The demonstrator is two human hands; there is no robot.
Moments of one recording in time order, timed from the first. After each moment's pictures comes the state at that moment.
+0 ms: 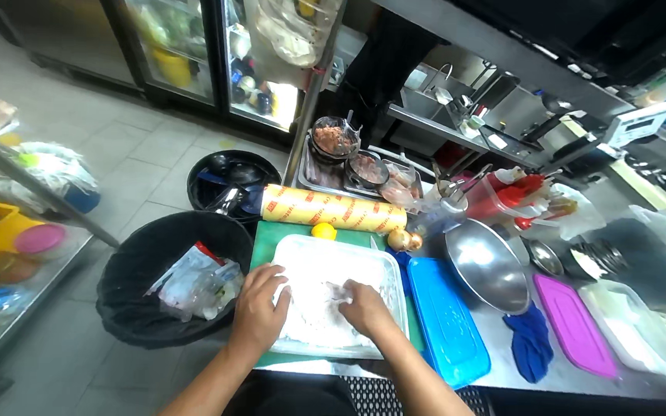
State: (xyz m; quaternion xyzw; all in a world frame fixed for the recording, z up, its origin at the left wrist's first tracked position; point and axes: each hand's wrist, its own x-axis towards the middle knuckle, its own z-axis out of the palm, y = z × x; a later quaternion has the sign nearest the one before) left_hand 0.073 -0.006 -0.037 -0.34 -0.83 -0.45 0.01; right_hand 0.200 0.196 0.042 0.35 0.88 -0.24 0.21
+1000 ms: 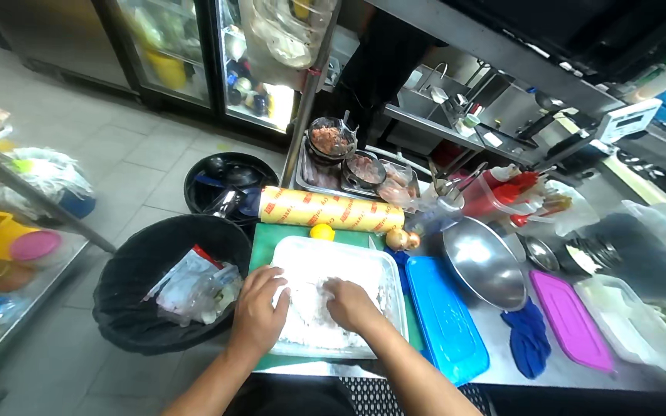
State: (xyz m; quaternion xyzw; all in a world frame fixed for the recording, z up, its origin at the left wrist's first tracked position) left_hand 0.072 -0.004 -0.035 -0.34 -0.83 -0.45 0.01; right_hand 0.175 0.187 0.036 0.21 0.93 -0.20 0.22
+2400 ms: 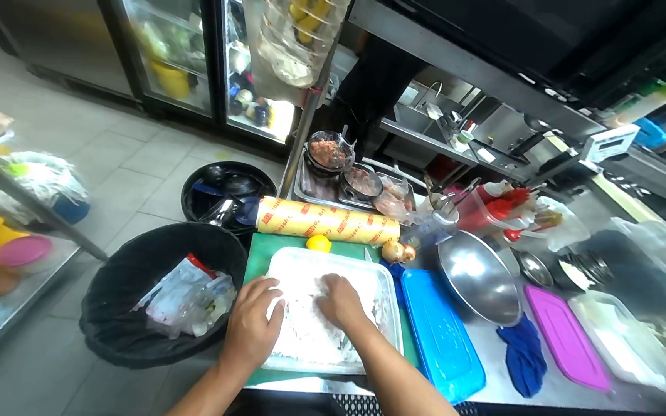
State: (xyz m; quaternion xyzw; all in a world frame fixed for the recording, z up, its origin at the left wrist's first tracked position) left_hand 0.072 -0.006 -0.039 -0.34 -0.82 -0.45 0.01; right_hand 0.154 0.200 0.010 0.29 0.92 -0.20 0.16
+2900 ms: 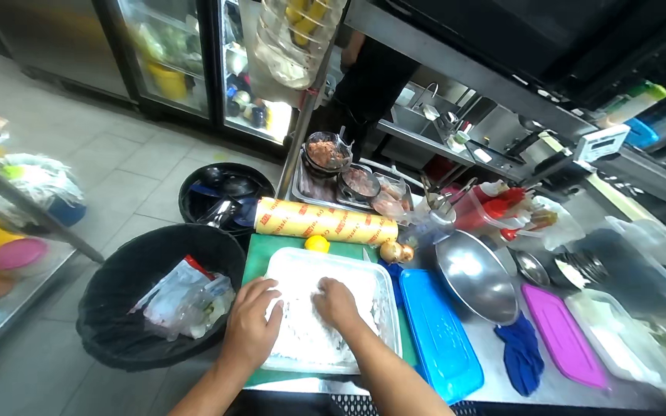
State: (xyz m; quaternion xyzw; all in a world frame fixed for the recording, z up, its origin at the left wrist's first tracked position) left_hand 0.071 -0.006 -0.039 -0.34 -0.83 -0.45 0.01; right_hand 0.150 0.199 -0.007 0.33 0.90 -0.22 0.17
